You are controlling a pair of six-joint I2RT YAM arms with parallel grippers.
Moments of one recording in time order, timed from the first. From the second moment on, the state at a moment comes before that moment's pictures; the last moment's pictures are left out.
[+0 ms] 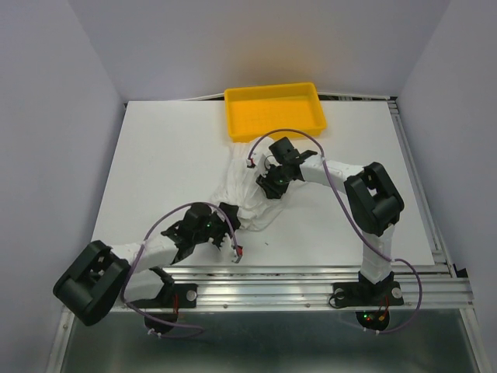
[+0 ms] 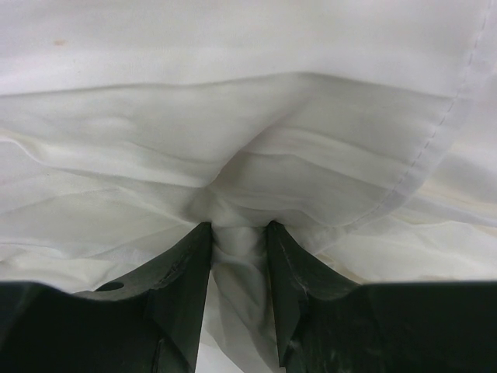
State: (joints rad) left arm -0.65 1.13 0.20 0.29 0.36 1.60; right arm 0.59 1.98 1.35 -0.46 -0.36 -0.48
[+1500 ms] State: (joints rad) left arm -0.75 1.13 0.89 -0.90 0.42 1.32; right arm 0.44 2.27 1.80 -0.57 -0.57 -0.14
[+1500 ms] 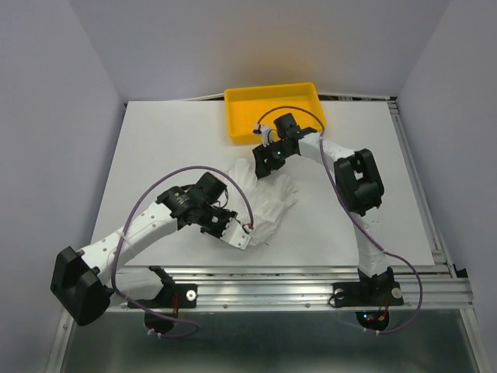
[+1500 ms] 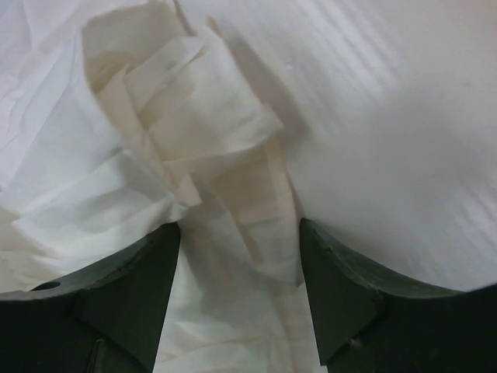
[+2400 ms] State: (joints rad) left arm -0.70 1.61 1.31 -0.89 0.40 1.20; right arm 0.60 2.15 1.48 -0.45 -0.84 -0.13
